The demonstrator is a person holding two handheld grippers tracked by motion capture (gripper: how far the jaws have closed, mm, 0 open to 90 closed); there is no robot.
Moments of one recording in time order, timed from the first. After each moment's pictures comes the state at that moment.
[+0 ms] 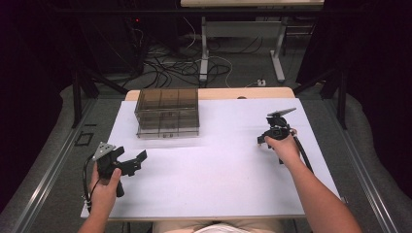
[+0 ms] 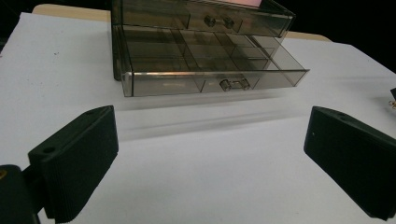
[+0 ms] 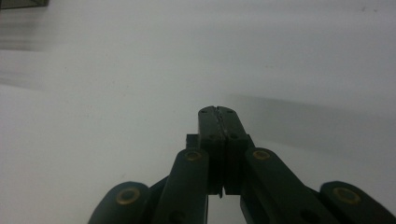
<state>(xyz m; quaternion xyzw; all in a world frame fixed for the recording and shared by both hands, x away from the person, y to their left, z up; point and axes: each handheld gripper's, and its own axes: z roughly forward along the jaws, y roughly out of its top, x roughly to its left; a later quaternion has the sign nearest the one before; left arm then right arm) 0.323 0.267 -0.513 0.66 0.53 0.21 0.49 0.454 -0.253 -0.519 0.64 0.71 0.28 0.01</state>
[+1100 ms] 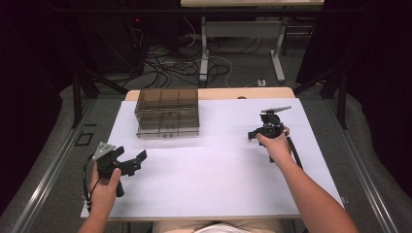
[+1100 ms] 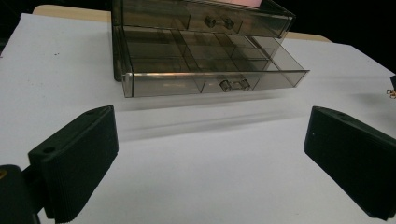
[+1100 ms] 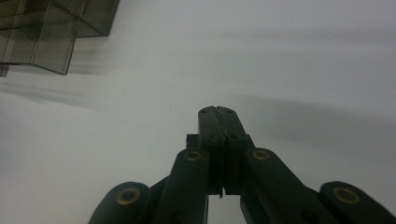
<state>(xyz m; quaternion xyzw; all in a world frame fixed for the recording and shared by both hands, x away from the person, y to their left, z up) 0.323 0.268 -0.513 0.66 0.53 0.21 0.49 0.449 -0.226 -0.504 0.63 0.70 0.34 0.01</state>
